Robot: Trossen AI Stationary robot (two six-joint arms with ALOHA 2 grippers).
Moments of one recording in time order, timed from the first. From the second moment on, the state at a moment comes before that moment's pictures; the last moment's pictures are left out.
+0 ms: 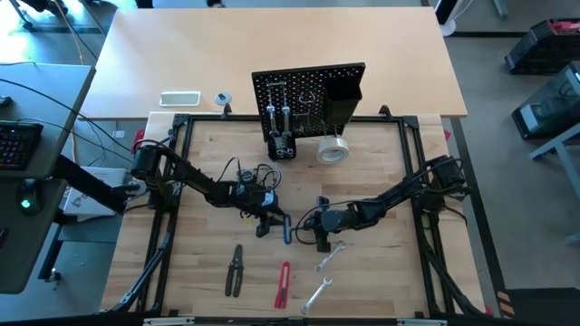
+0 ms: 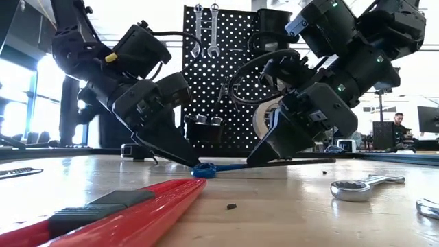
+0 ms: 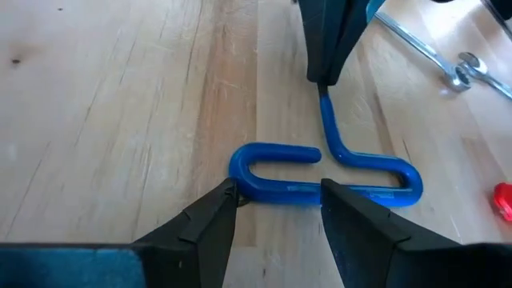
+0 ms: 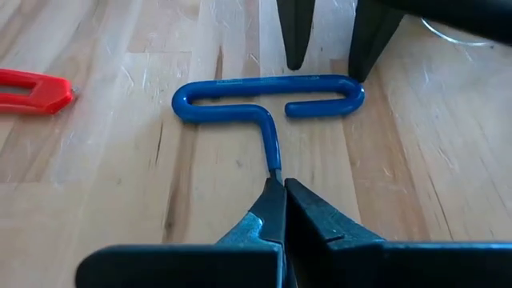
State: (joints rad) left arm -0.06 1.83 0.59 0.60 0.13 -0.25; right arm 0.27 1.86 0.74 0.42 0.20 0.17
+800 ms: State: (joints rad) left arm -0.12 1.81 0.71 0.49 -0.02 -0.09; right arm 0.27 1.86 0.74 0.43 0.20 0.16
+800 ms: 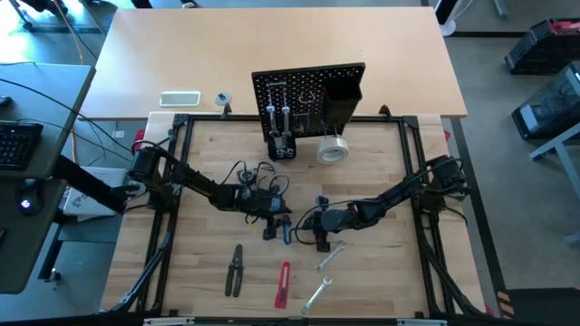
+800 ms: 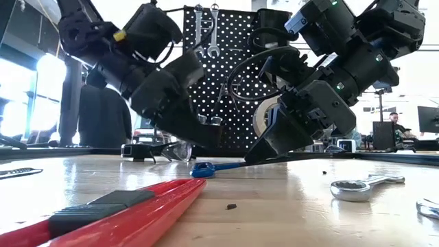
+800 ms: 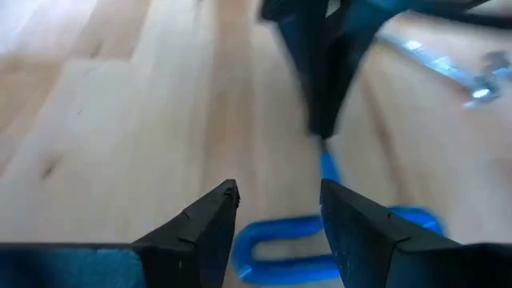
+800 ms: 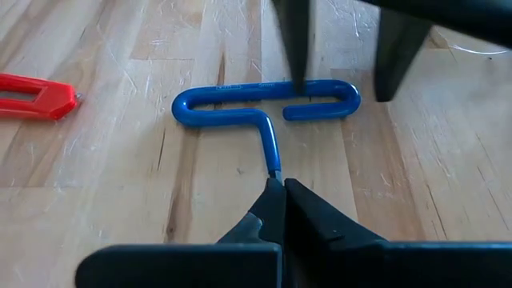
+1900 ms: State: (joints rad) left arm -0.20 1.89 0.93 0.23 -0.16 -0.08; right arm 0.27 1.86 0.74 0.44 0.20 0.16
